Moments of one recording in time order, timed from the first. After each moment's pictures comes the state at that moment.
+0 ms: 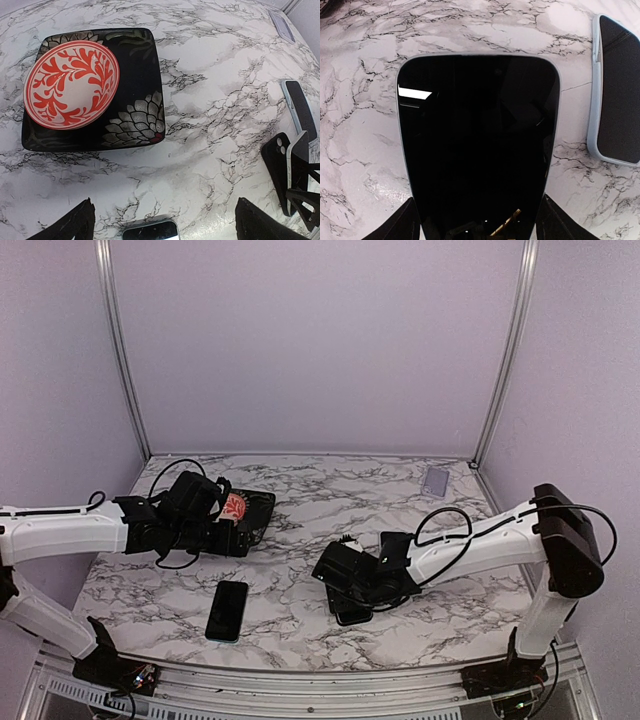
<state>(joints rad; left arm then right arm) -0.79 1.34 0.85 -0.34 -0.21 -0.51 1.19 1.78 1.09 -0.53 0.44 0.91</state>
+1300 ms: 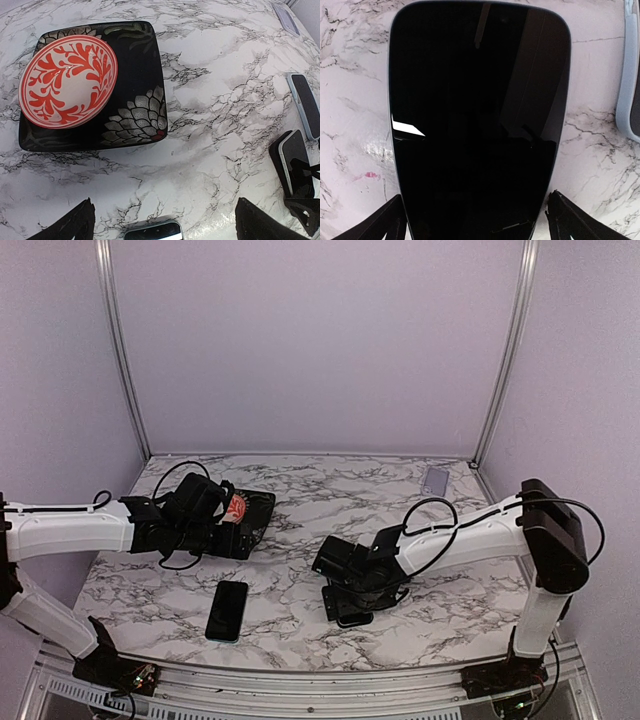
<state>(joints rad) -0.79 1.38 0.86 -0.34 -0.21 -0.49 1.13 1.85 1.16 -0.67 0.24 0.89</state>
